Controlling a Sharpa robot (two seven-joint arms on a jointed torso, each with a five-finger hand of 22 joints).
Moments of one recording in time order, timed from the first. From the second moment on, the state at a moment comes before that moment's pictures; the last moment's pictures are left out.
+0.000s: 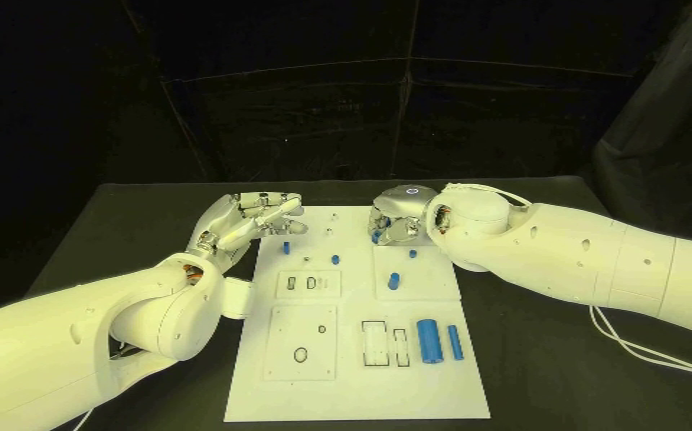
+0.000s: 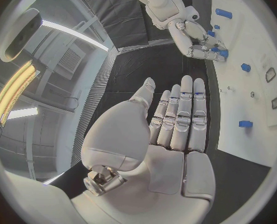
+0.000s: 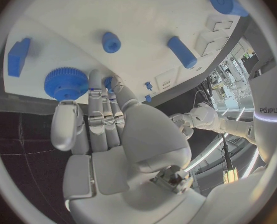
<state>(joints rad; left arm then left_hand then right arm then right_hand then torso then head) 1.21 -0.92 -0.12 1.69 -0.03 -0.43 0.53 1.30 0.08 0.01 -0.05 0.05 0.94 0.22 0.13 0.07 1.07 0.16 0.16 0.07 1.15 0.10 0.24 0.23 0.17 0.96 0.22 0.29 0.11 1.26 -0.66 -0.03 1.35 -1.69 -0.09 -0.07 1.41 0.20 -0.04 -0.29 0.15 1.08 0.15 0.07 0.07 1.20 0.09 0.06 0.06 1.45 0.02 0.10 0.17 0.08 1.36 0.13 1.43 1.22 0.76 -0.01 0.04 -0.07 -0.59</state>
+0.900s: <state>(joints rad) 1.22 -0.92 -0.12 1.68 -0.03 -0.42 0.53 1.30 0.08 0.02 -0.06 0.05 0.94 0.22 0.13 0.07 1.07 0.16 0.15 0.07 1.15 0.10 0.24 0.23 0.17 0.96 0.22 0.29 0.10 1.30 -0.55 0.01 1.27 -1.61 -0.23 -0.13 1.34 0.12 0.15 -0.28 0.13 1.09 0.16 0.07 0.07 1.21 0.10 0.06 0.06 1.46 0.02 0.08 0.19 0.07 1.37 0.13 1.46 1.27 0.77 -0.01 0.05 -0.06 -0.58</state>
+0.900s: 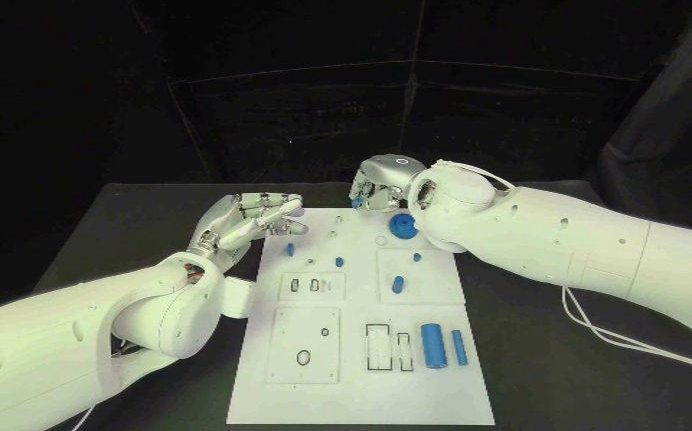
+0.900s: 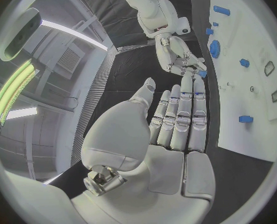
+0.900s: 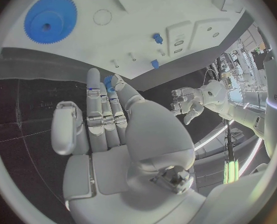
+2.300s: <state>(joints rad) 1.23 -0.91 -0.12 1.67 -0.03 -0.40 0.52 1.30 0.08 0.02 -0.06 0.05 0.94 0.22 0.12 0.07 1.07 0.16 0.15 0.07 1.15 0.10 0.23 0.23 0.17 0.96 0.22 0.29 0.10 1.30 -0.38 0.01 1.09 -1.65 -0.11 -0.11 1.30 0.08 0.21 -0.28 0.13 1.08 0.16 0.07 0.07 1.19 0.10 0.06 0.06 1.46 0.03 0.08 0.20 0.07 1.37 0.13 1.46 1.27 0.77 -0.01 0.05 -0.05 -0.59</state>
